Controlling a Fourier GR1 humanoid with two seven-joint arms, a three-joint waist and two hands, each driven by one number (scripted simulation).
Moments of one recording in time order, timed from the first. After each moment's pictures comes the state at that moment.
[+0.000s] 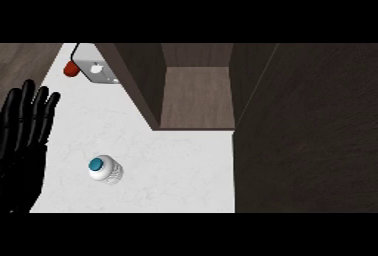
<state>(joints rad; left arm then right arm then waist) 0.01 0.09 0.01 -2.10 0.01 -0.04 -0.01 -0.01 -0.15 0.00 -2.10 0.00 -0.01 0.00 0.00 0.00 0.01</state>
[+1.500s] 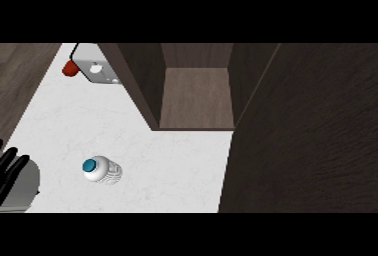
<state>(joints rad) 0.36 0.16 0.21 -2.34 0.45 -0.26 0.33 0.20 -0.06 0.38 -2.48 0.03 0.02 0.31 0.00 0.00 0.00</state>
